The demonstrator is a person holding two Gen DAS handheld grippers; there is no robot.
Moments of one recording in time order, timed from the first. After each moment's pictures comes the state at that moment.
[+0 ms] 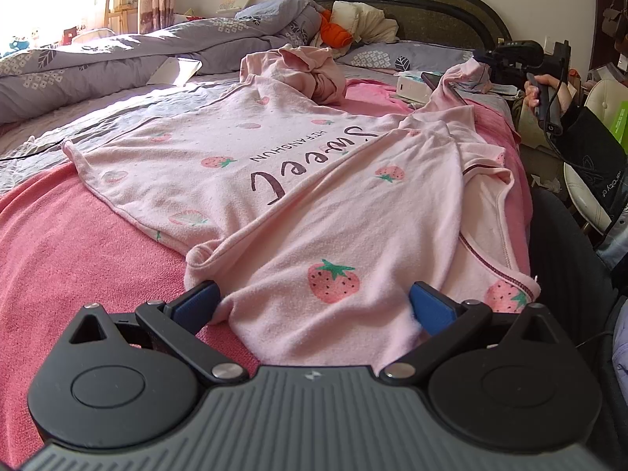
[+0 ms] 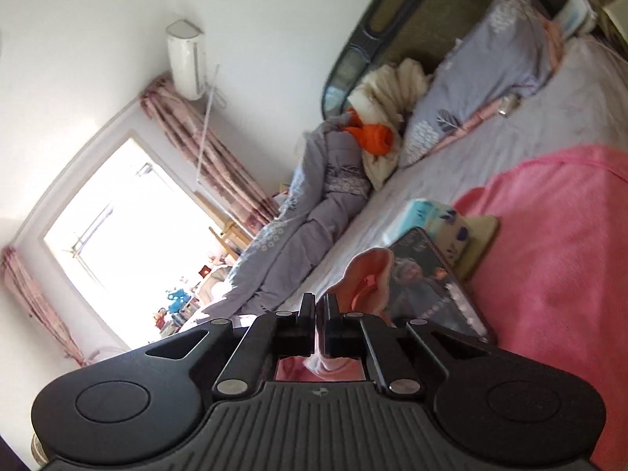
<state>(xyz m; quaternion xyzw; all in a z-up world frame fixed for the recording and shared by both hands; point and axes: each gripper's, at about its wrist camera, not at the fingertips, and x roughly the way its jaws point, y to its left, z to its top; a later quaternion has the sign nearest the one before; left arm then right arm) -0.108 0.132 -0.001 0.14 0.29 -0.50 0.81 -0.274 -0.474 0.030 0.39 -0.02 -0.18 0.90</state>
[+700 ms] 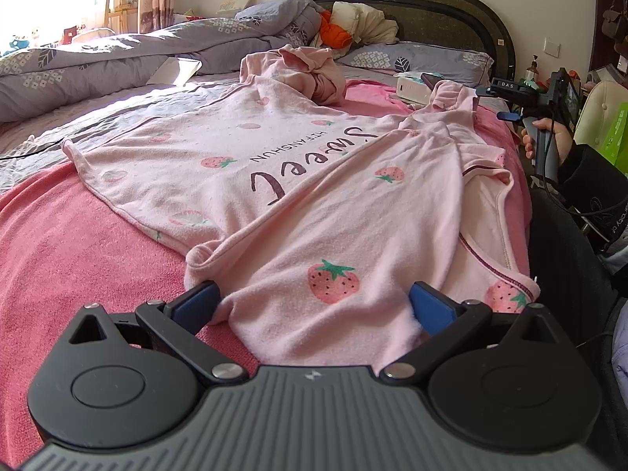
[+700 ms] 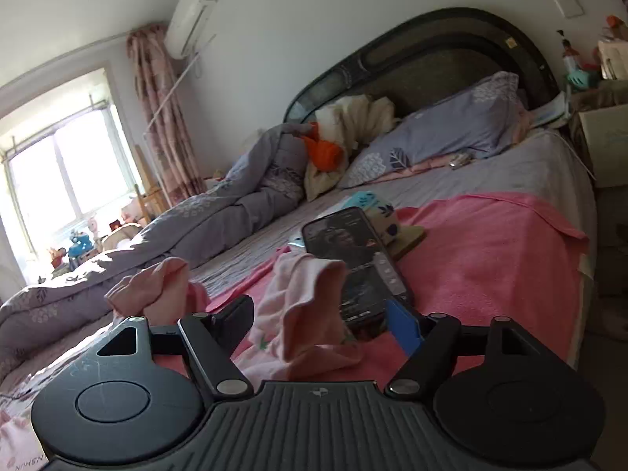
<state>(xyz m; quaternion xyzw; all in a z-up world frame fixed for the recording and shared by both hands) -0.108 0.132 -0.001 0.14 0.29 -0.50 0.81 -0.276 -0.413 -0.013 0.28 0.05 -0.36 0.89</state>
